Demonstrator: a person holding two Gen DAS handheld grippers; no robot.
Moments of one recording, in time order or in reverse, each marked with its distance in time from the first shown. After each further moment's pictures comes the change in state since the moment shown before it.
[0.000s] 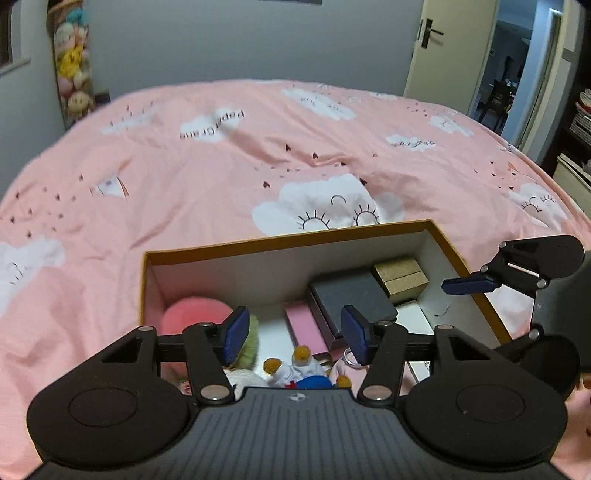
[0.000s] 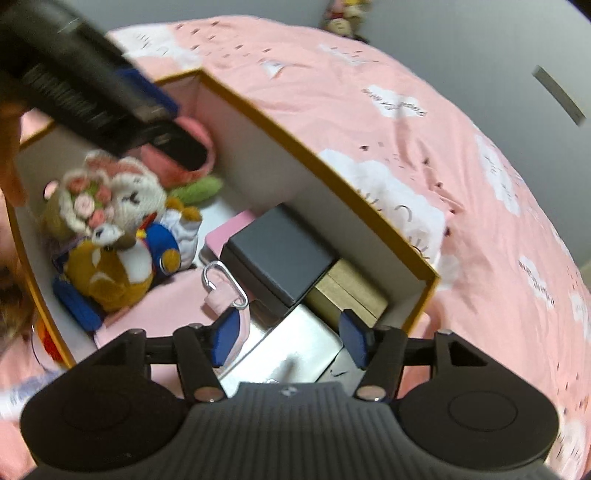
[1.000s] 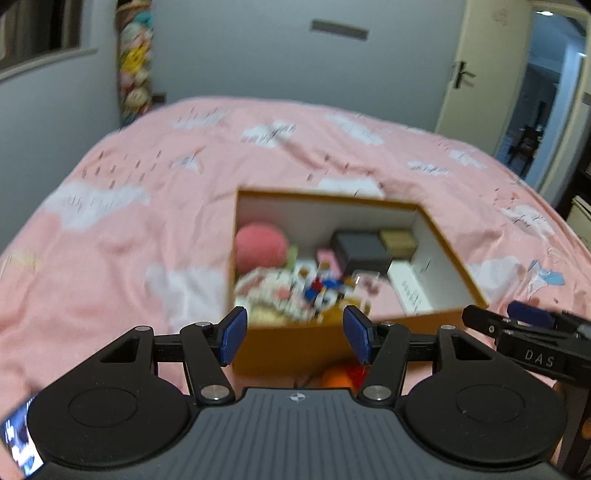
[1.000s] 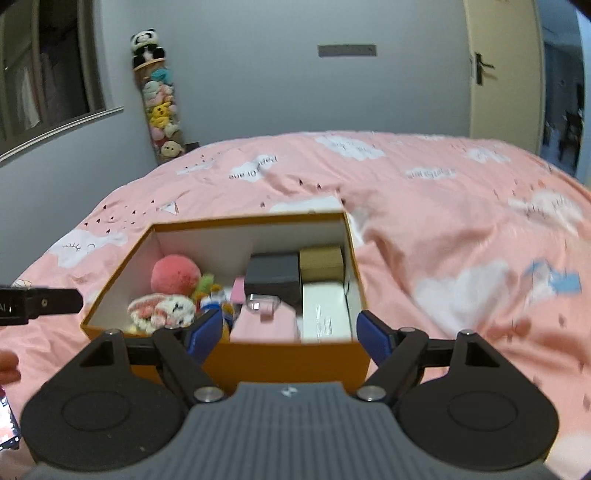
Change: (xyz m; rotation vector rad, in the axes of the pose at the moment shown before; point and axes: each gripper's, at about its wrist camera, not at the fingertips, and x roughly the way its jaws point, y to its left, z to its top) left arm -0.128 0.006 -0.102 -0.153 -0.062 0.085; right arm -0.139 0.080 -0.089 0.770 -0.312 -0.177
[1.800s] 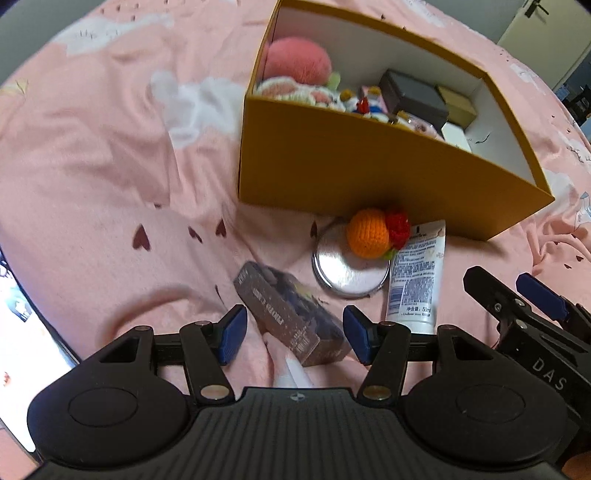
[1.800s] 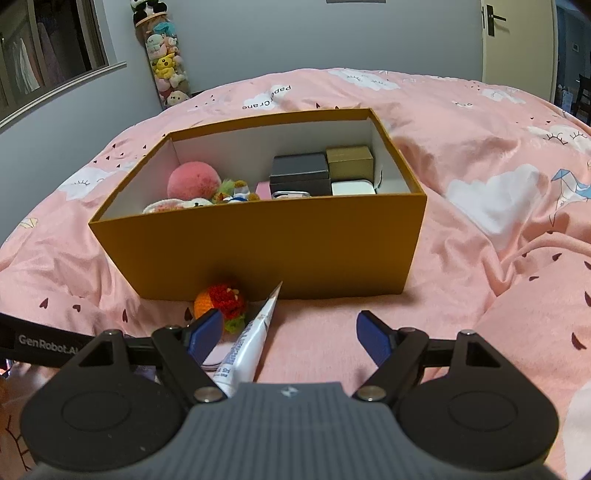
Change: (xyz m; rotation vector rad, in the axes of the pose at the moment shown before) left arm 0.061 0.010 -0.069 -0.169 0.432 0.046; right arm 0.021 0.020 -0.068 0.001 0.163 0.034
